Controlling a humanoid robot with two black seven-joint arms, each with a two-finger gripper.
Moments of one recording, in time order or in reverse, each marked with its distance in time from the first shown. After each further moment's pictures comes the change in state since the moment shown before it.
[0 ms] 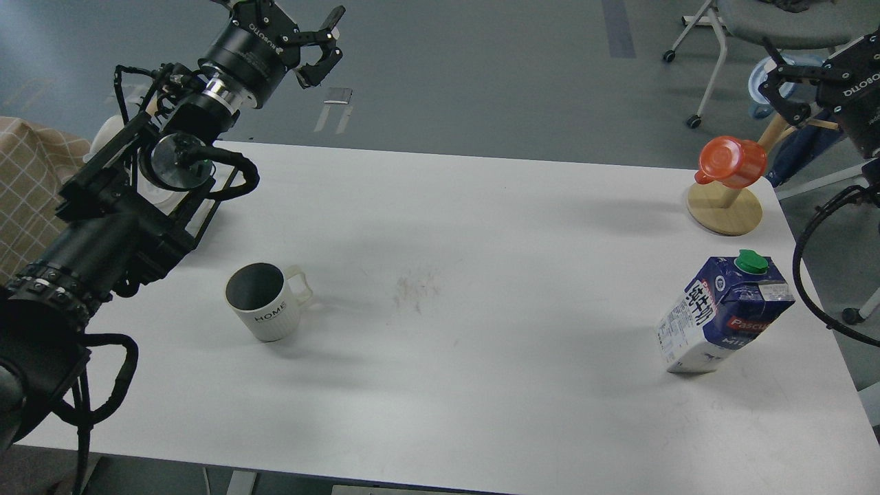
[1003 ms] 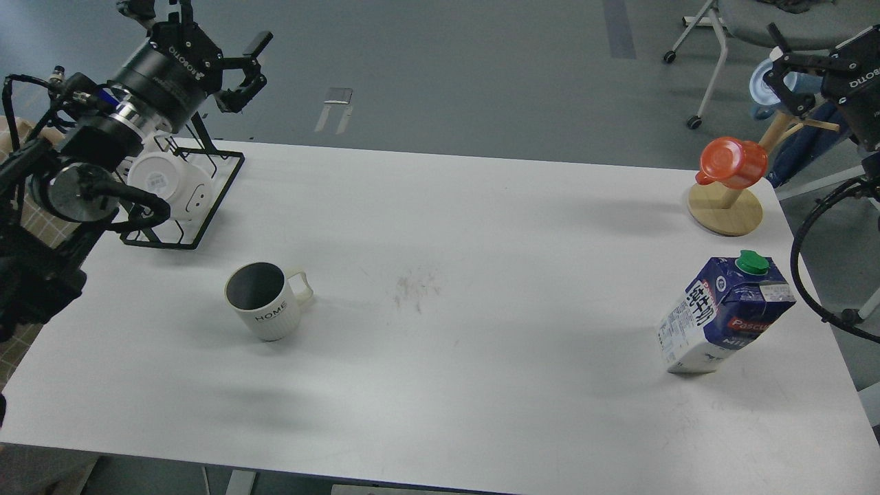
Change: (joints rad) left arm 0.210 0.361 0.002 -0.390 0.045 0.113 -0.016; right arm 0.004 0.020 0.029 -0.004 0.002 0.000 0.009
